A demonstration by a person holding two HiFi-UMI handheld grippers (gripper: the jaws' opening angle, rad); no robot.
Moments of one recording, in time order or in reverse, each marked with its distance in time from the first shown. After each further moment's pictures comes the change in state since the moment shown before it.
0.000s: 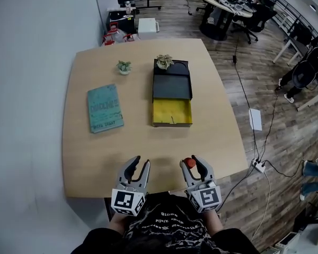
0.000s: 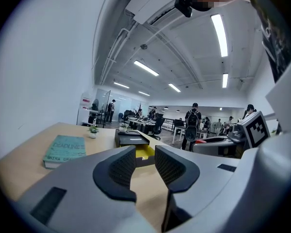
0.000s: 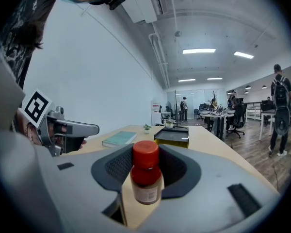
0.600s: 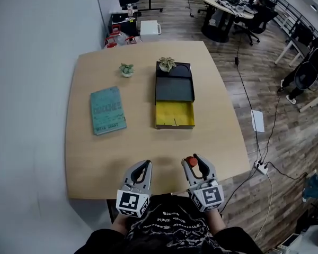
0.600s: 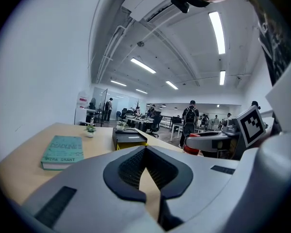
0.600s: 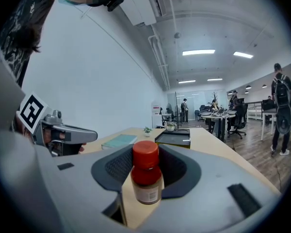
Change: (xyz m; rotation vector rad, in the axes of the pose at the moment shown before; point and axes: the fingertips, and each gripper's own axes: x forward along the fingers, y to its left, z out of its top) left arm 0.003 -0.010 -0.004 0.015 0.028 -0.024; right arm 0.007 -0.001 0.012 0.008 -0.029 0.013
